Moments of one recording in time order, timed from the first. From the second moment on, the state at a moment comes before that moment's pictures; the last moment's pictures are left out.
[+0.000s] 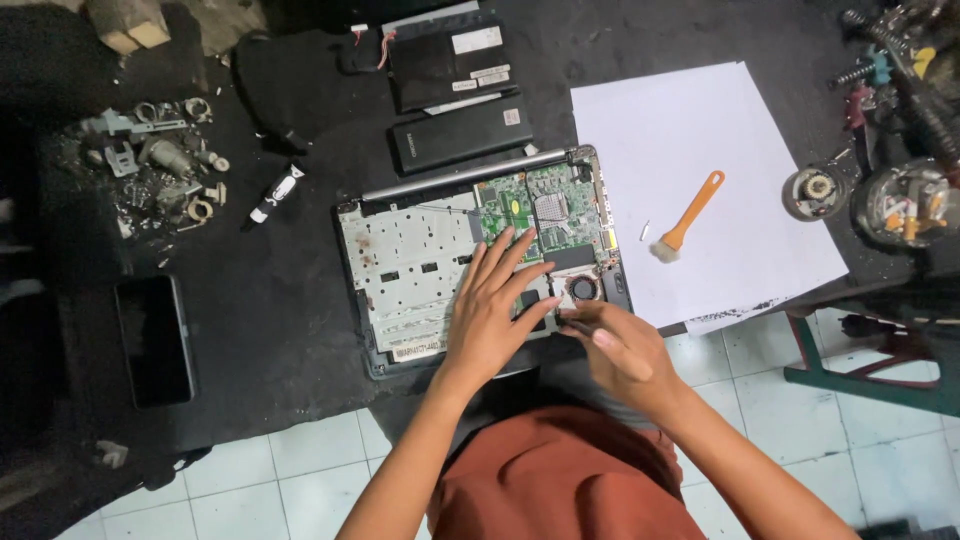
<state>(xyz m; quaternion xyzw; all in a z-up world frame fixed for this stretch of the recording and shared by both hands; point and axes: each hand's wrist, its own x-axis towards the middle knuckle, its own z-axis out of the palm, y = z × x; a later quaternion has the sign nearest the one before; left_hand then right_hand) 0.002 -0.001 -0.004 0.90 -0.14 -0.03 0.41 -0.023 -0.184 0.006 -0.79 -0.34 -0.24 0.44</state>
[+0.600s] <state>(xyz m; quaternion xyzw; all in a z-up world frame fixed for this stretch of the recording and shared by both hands) 0.002 0.000 -0.001 0.90 -0.14 -0.03 0.42 -0.025 -0.189 0.011 -0.81 -0.31 -0.23 0.45</state>
